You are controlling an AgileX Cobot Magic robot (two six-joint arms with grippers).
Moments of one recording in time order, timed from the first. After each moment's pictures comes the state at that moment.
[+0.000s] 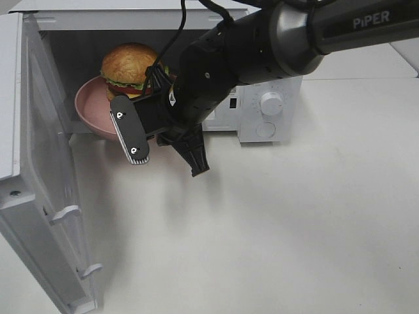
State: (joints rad) left arm 0.09 -0.01 -0.50 -0.18 1.04 0.13; right arm 0.77 2.10 -1.47 -0.22 0.36 -1.20
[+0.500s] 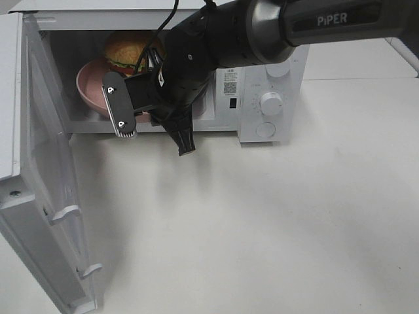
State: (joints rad) left arm 0.09 -0.01 -0.50 -0.18 1.04 0.13; right arm 0.74 2.19 -1.66 -0.26 0.43 -1.12
